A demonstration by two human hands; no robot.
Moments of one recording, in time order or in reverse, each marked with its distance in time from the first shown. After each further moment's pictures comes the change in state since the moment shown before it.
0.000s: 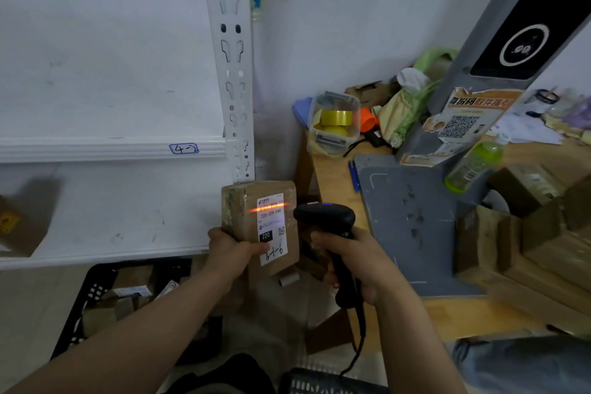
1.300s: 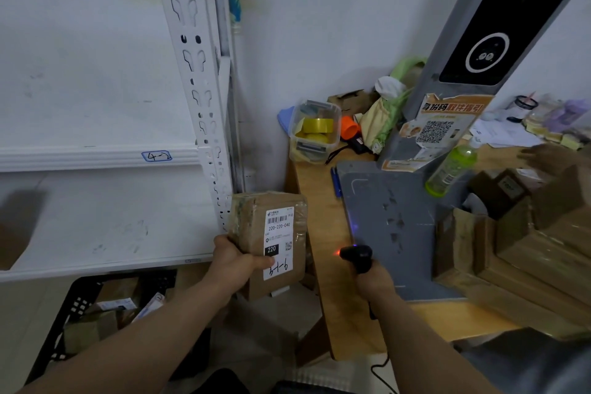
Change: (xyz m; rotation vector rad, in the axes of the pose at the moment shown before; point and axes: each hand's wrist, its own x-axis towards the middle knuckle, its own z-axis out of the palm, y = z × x) left_hand -0.036 0.014 0.046 0.086 -0.105 0.026; right_hand 0.098 0.119 -0.120 -0.674 0.432 0.202
